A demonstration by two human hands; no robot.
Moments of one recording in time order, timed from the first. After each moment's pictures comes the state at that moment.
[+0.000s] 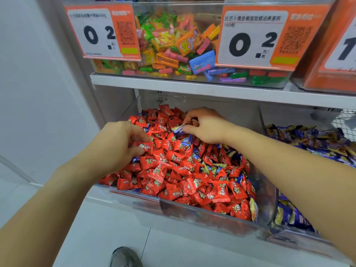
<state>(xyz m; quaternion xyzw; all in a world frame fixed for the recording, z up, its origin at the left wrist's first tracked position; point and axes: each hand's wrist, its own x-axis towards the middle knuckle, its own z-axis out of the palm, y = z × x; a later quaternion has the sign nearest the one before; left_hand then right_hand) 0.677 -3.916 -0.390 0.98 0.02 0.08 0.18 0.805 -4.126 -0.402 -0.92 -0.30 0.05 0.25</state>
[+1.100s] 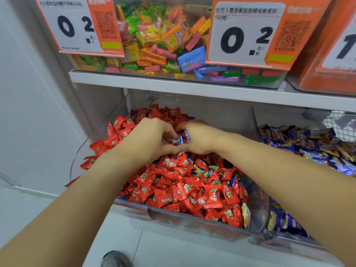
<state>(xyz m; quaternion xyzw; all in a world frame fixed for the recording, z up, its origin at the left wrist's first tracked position) 0.730 -3.974 -0.402 0.97 -0.08 0.05 0.22 0.813 -4.126 -0.424 -0.93 -0.33 0.12 0.11</state>
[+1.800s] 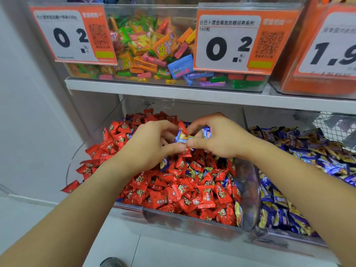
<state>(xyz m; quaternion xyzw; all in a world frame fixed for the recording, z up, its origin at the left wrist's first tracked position) 0.724 -3.987 -0.403 0.94 -0.07 0.06 0.34 0.773 -4.181 -0.383 -0.90 -0.26 0.08 0.33</state>
